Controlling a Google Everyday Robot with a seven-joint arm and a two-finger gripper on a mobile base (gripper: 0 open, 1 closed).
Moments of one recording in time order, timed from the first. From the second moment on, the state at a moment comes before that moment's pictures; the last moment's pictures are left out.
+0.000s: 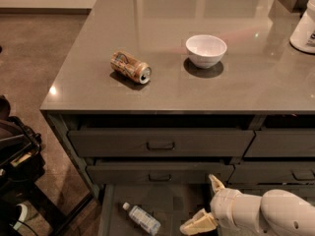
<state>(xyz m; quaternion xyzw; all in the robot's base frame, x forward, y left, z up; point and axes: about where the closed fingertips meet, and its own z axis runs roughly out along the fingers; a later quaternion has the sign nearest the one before) 0.382 -0.128 0.565 -0.41 0.81 0.19 0.36</state>
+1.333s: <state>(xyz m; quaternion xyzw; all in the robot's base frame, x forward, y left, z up) 0.416 -0.063 0.425 -0.34 0.82 0.20 0.41</state>
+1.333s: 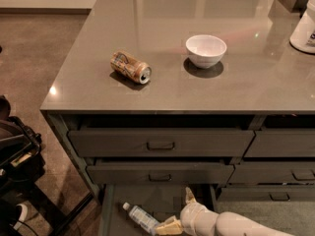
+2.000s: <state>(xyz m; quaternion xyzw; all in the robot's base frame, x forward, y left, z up) 0.437 -0.056 0.395 -0.33 0.81 0.19 0.44</state>
